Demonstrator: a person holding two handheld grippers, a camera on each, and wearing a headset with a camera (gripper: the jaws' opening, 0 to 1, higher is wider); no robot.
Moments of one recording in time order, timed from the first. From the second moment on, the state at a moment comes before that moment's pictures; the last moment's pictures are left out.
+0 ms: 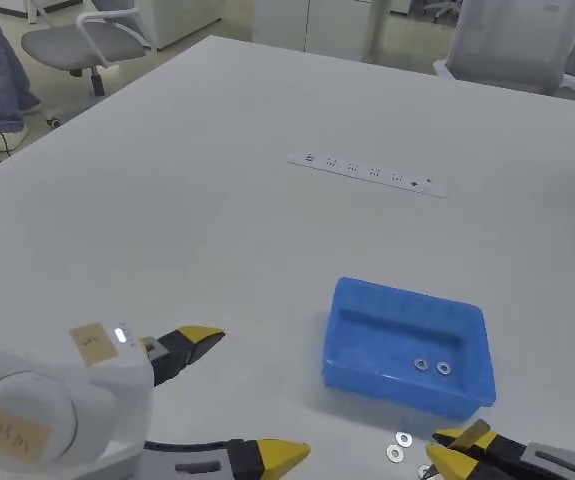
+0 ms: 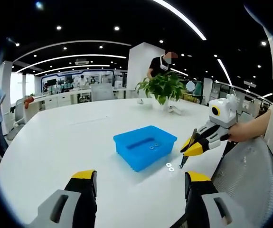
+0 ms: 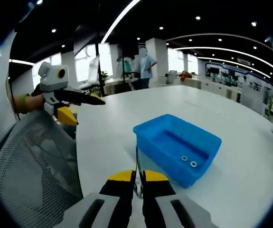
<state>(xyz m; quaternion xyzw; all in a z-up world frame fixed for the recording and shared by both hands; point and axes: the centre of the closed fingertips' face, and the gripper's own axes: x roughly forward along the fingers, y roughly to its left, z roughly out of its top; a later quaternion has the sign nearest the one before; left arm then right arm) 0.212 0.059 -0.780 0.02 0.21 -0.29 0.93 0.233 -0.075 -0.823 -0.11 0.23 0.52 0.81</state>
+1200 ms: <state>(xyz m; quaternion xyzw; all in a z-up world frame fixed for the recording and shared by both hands) 0.213 0.060 -0.777 0.02 0.20 -0.29 0.94 0.304 -0.059 -0.743 -0.03 0.20 0.54 0.82</state>
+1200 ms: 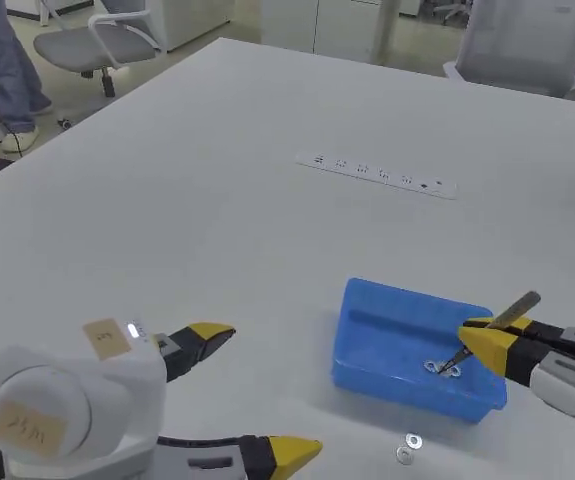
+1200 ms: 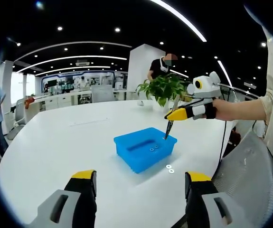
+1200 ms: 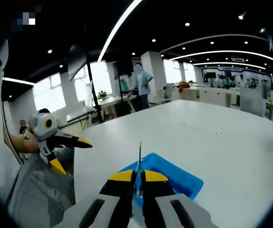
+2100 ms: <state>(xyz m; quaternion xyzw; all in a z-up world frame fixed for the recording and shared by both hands) 0.213 0.060 -0.778 0.02 0.20 -0.29 0.94 0.352 -0.032 -0.801 -0.06 0.27 0.52 0.81</state>
